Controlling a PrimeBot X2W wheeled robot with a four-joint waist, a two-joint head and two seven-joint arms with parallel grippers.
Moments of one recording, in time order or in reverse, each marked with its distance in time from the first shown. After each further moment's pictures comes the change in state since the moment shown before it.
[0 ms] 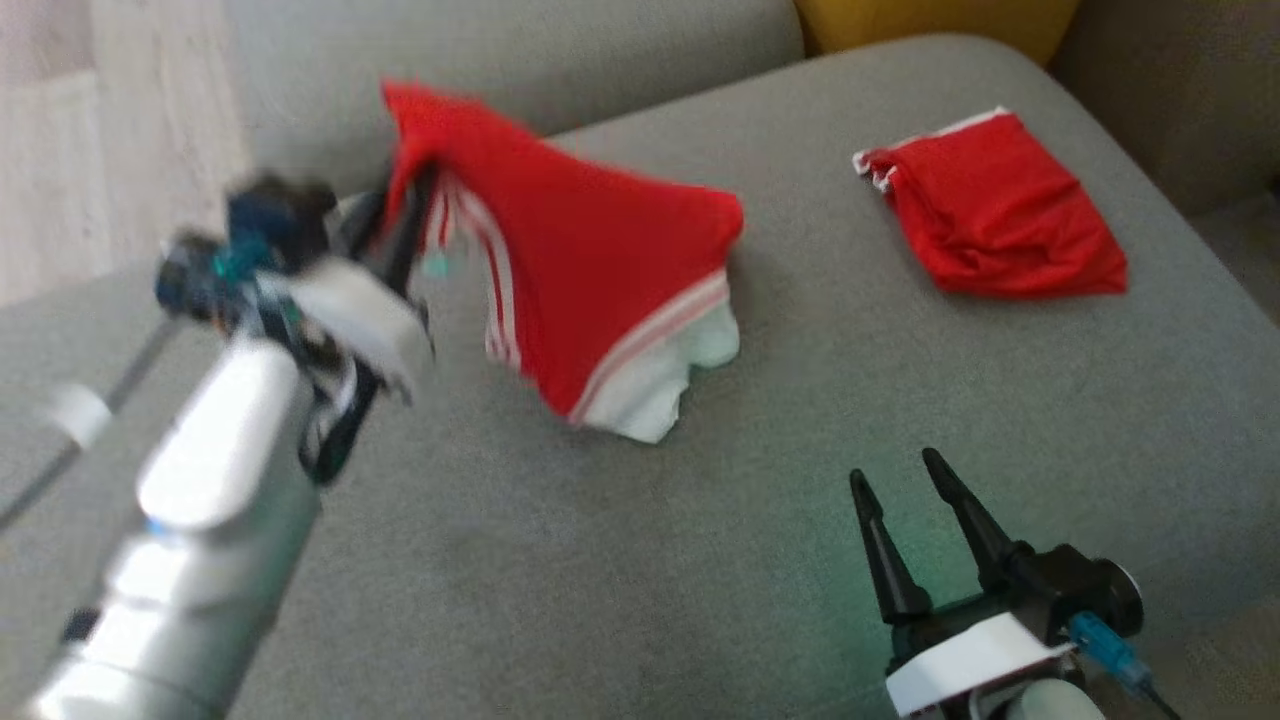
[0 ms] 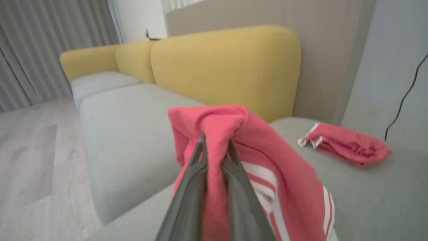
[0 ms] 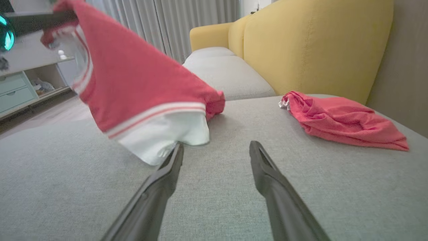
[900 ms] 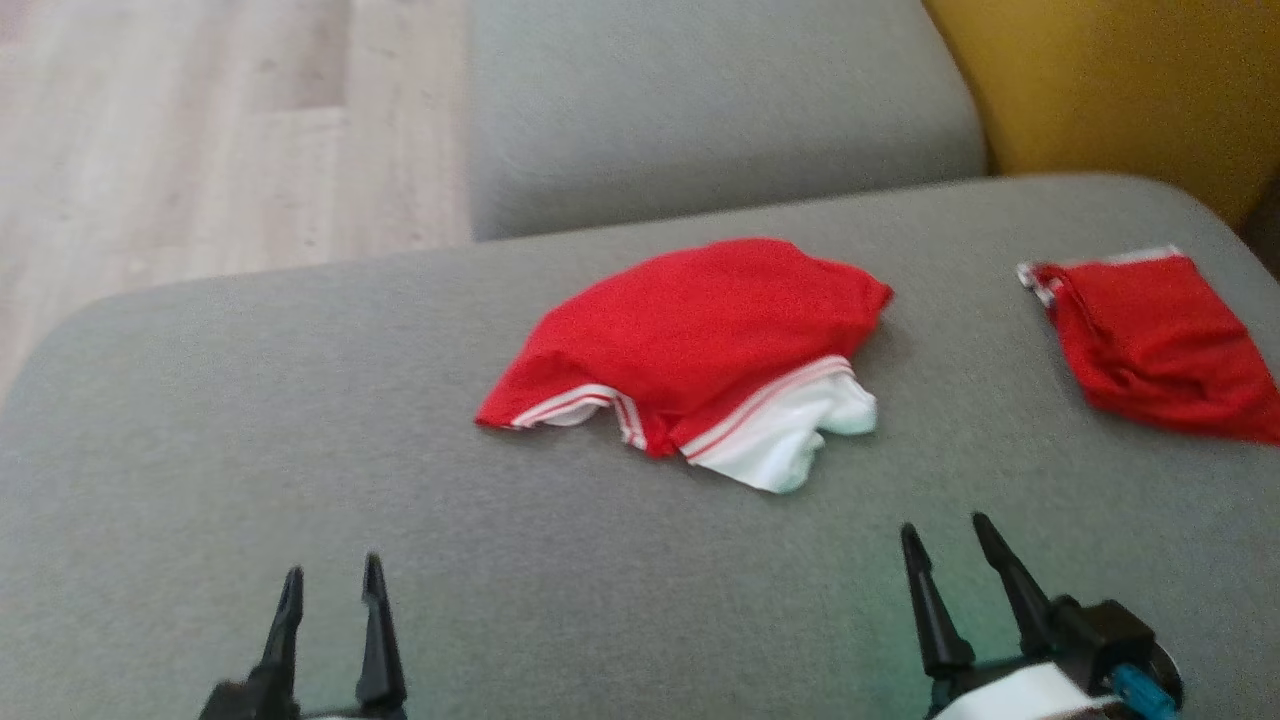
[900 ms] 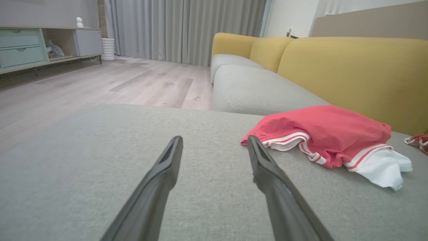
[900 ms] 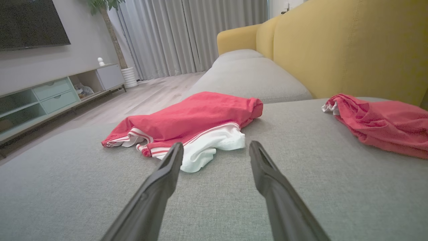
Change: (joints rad) left arm 0.831 -0.207 0.395 -0.304 0.208 0.193 -0.256; right arm 0.073 0.015 -0.074 0.038 0.044 0.000 0.000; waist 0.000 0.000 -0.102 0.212
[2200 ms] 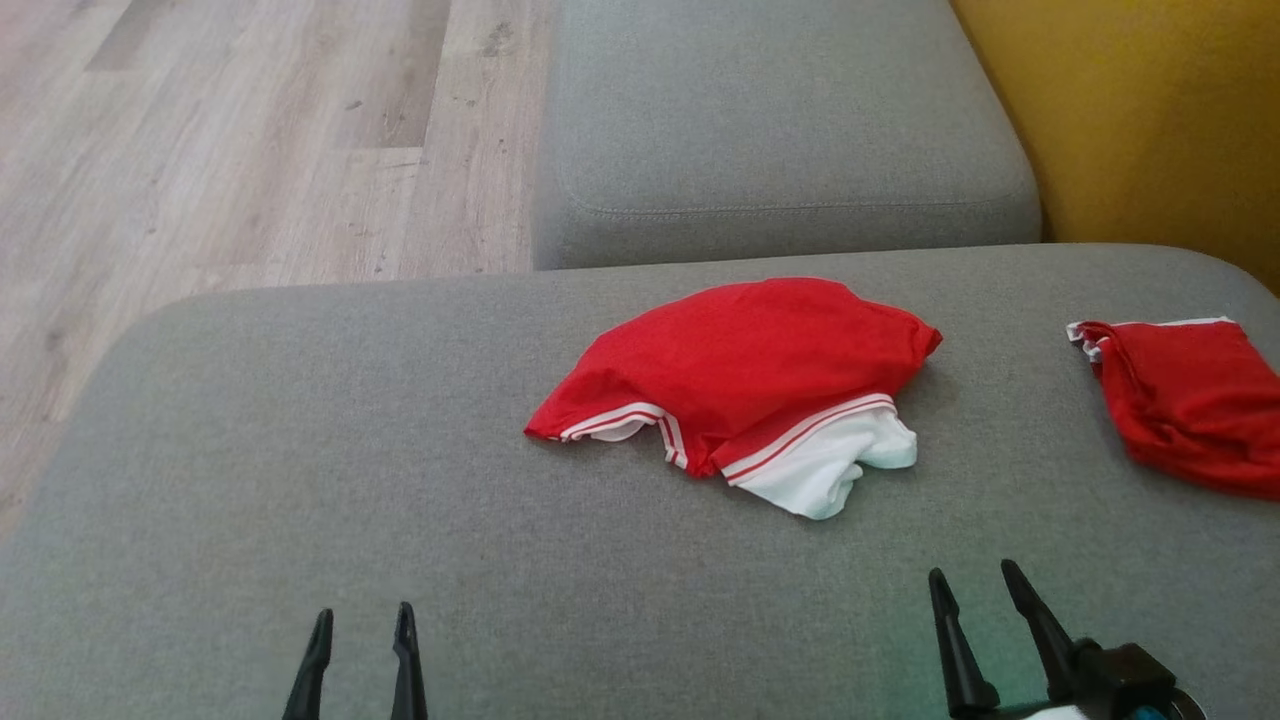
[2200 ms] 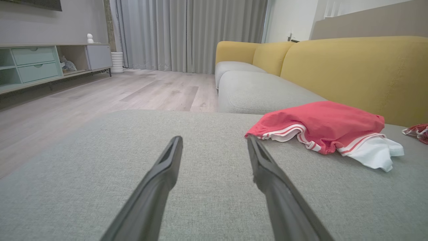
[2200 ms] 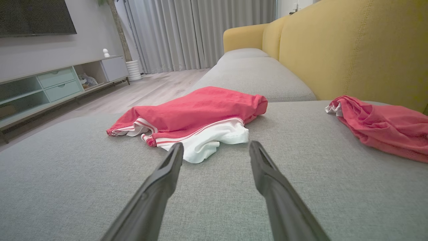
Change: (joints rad) left arm 0.143 -0.017 0.008 -0.092 0.116 -0.033 0.000; right arm 0.087 0.003 -0.064 -0.002 -0.035 0.000 0.000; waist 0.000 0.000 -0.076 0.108
